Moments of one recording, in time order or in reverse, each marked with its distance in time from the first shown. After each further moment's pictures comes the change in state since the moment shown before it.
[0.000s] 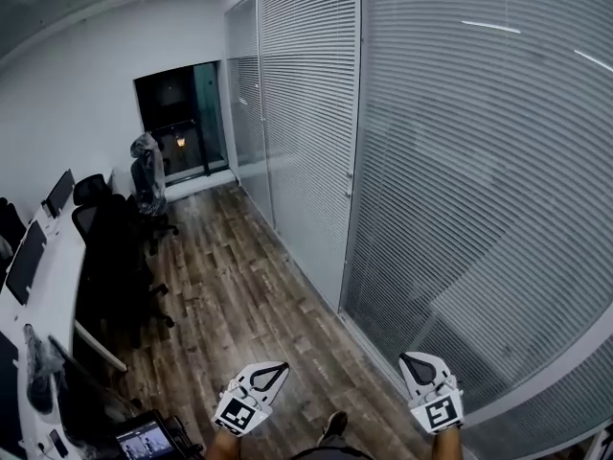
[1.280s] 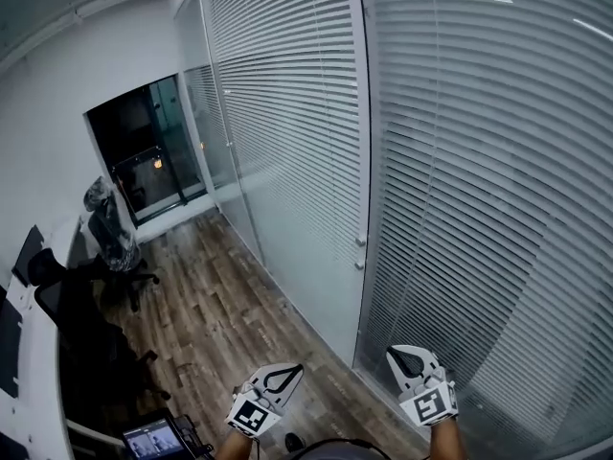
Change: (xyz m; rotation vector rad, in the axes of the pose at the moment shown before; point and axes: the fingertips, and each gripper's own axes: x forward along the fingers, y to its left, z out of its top) left arm 0.375 0.349 -0.152 0.044 -0.049 -0.140; right arm 0.466 -0.226 -0.147 -0.012 0.054 -0.022
